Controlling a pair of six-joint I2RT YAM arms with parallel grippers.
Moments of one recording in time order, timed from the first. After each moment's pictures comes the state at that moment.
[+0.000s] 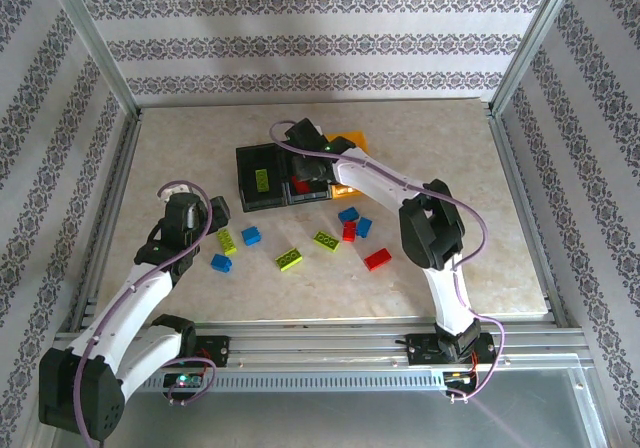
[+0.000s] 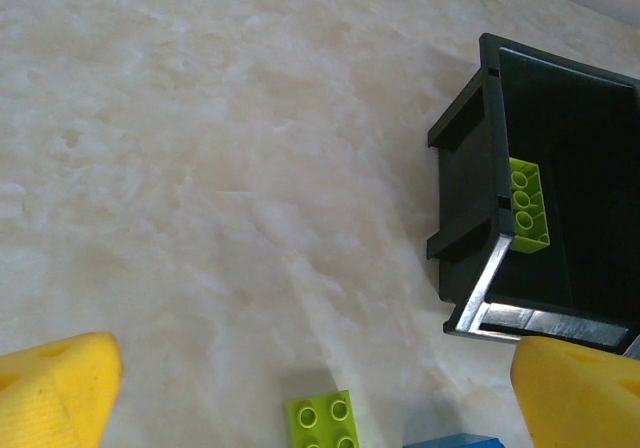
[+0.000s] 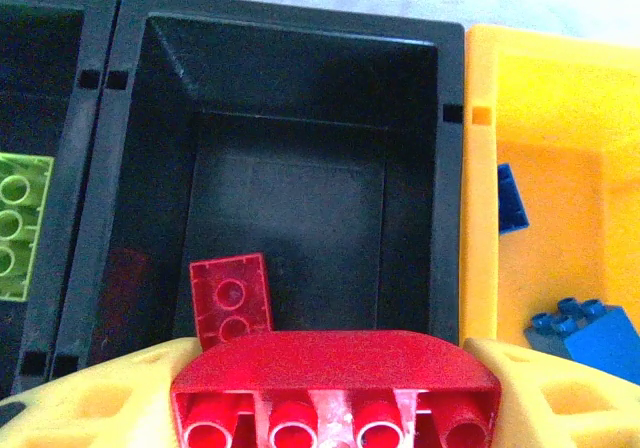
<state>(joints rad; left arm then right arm) -0.18 0.91 0.55 -0.30 -0.28 -0.51 0.68 2.17 1.88 -0.71 0.29 0.37</state>
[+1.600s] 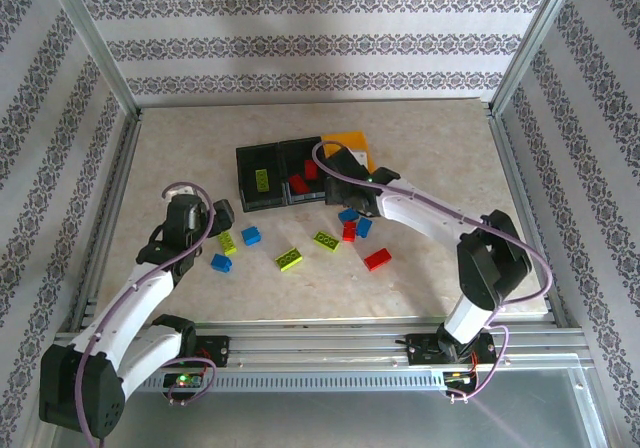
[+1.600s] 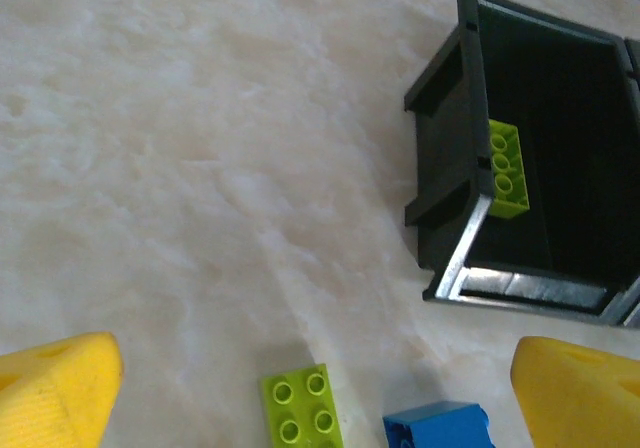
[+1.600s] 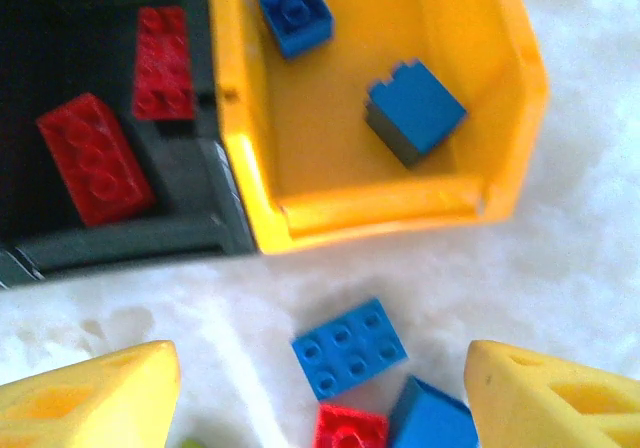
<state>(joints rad) -0.18 0.93 0.53 -0.29 -0.20 -0.51 0.68 1.66 1.24 -0.63 0.33 0.63</state>
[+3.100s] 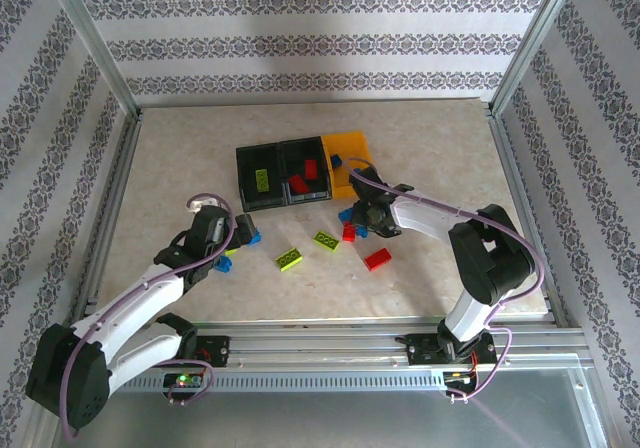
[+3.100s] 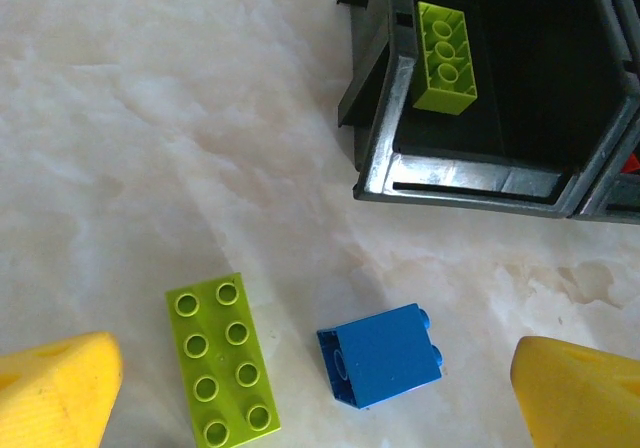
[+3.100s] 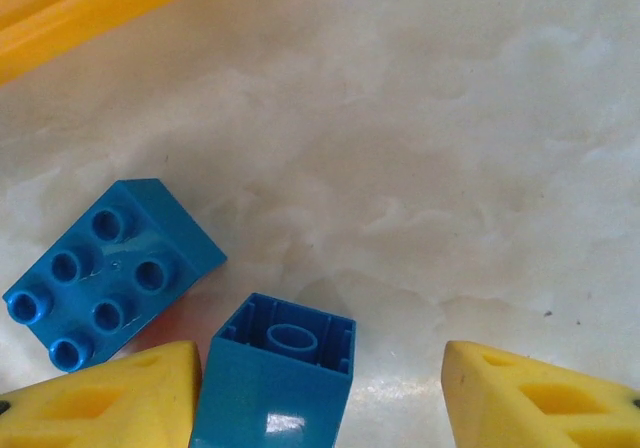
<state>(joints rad) -0.40 0.97 0.49 -0.28 -0.28 -0.62 0.53 1.70 1.00 -0.54 0.14 0.79</state>
